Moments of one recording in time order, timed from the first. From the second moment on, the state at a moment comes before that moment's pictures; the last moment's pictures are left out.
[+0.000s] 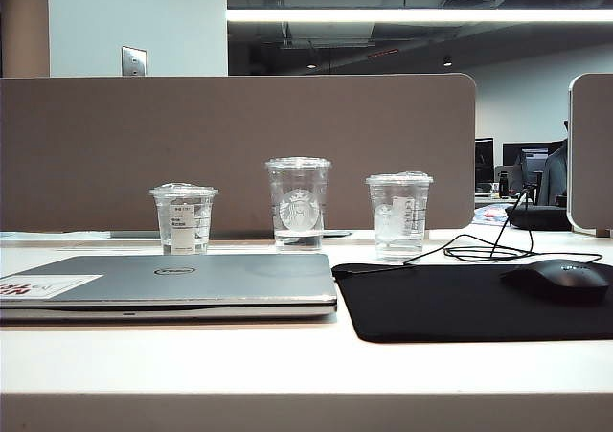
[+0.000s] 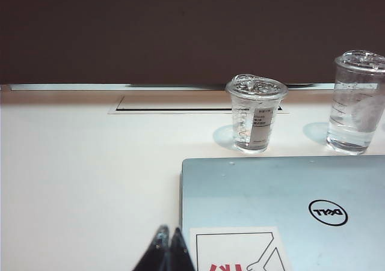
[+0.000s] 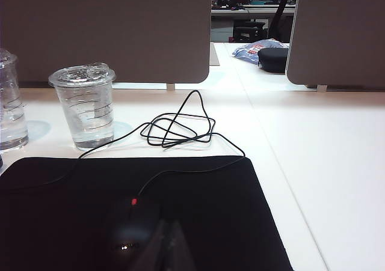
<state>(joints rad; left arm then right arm) 0.01 0.00 0.00 0.03 0.04 0.01 0.02 0.00 0.01 0.02 0.07 -0.02</state>
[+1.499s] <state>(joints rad) -0.08 0.64 0.41 0.27 -0.03 -0.04 0.07 0.39 0.49 0.01 -0.14 0.00</state>
